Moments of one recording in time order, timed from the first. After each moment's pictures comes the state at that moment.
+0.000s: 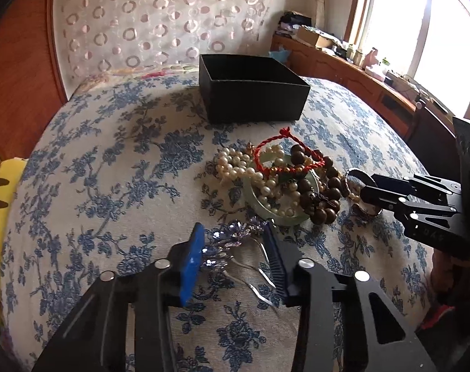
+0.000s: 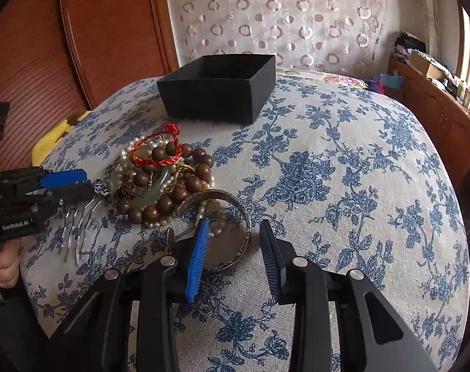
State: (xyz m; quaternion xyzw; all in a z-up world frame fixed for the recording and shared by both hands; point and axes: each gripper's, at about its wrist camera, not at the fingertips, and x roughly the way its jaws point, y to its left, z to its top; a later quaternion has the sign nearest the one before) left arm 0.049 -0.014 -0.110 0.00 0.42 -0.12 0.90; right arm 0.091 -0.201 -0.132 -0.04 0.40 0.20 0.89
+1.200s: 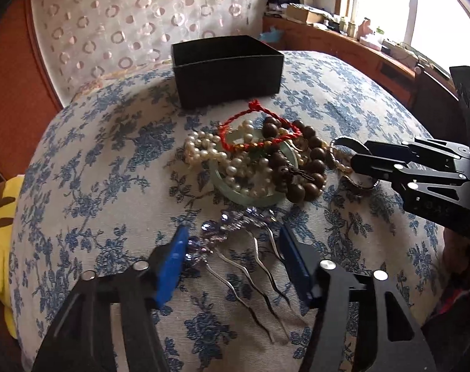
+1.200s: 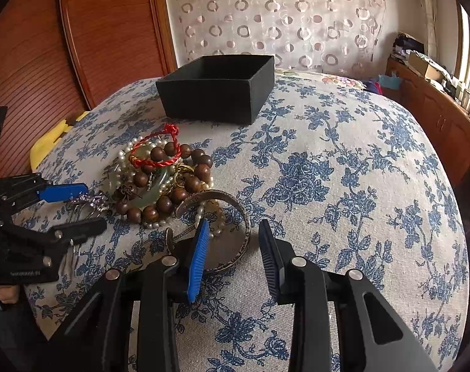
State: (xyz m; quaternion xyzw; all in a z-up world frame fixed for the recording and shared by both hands) left arm 0.044 -0.049 -0.119 0.06 0.44 -0.11 0.89; right arm 0.092 -0.201 -0.132 -0.04 0.40 0.20 0.89
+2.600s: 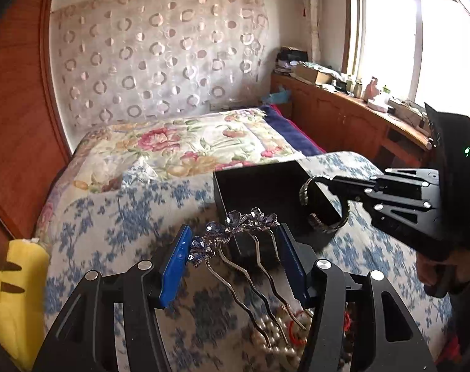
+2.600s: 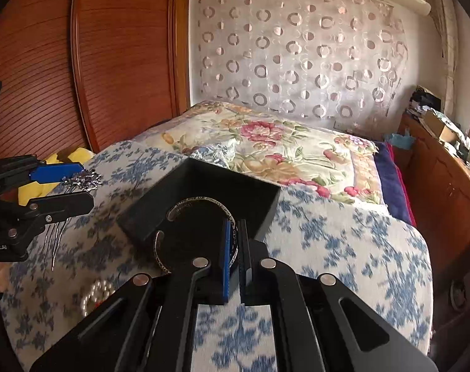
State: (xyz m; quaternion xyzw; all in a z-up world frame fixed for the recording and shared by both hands) left arm 0.171 -0.008 -0.031 0.03 0.33 -0.12 0.94; right arm 0.235 -0.156 -0.055 -0.09 0.31 0.24 0.92
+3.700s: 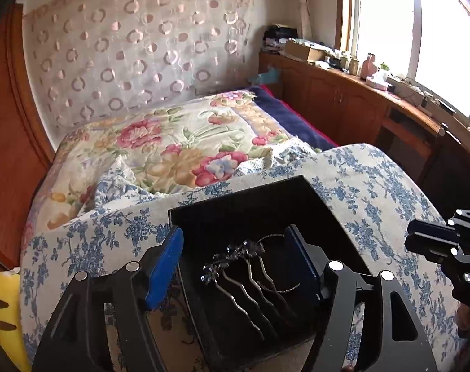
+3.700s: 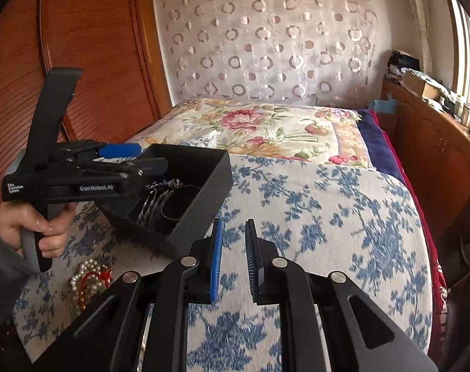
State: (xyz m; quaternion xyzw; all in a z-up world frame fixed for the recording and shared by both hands) left arm 0.263 -0.058 -0.059 0.06 0.36 -0.14 0.92; right arm 0.216 -0.225 -0.073 -0.01 0.34 0.20 0.92
